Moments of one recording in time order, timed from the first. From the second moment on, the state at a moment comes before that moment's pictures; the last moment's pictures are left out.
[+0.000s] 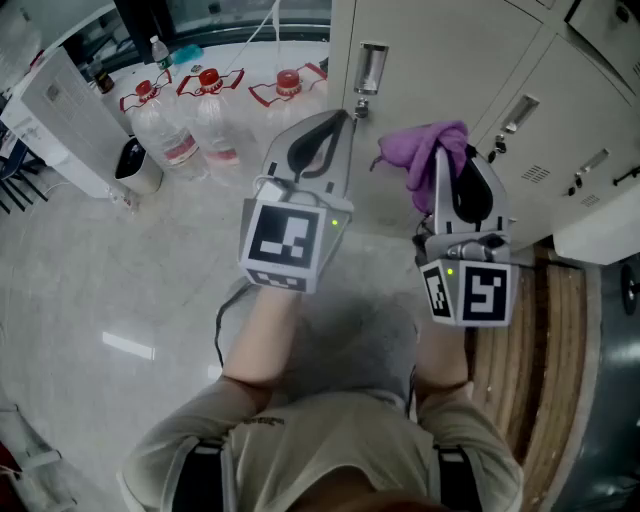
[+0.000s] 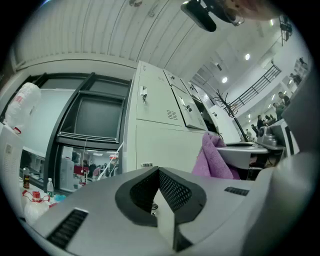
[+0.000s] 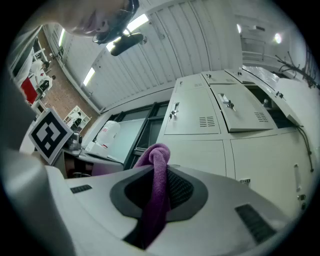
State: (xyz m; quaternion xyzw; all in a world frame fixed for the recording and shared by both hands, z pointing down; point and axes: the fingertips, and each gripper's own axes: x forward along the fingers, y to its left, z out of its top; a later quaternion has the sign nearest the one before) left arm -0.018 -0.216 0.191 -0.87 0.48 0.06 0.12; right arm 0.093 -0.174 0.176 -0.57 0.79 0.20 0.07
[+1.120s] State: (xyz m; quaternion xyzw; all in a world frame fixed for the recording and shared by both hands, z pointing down) left arm -0.027 -0.224 0.191 -0.87 0.48 0.06 0.11; right arm 0.072 -0.194 0.155 -0.55 0.80 0.23 0.08
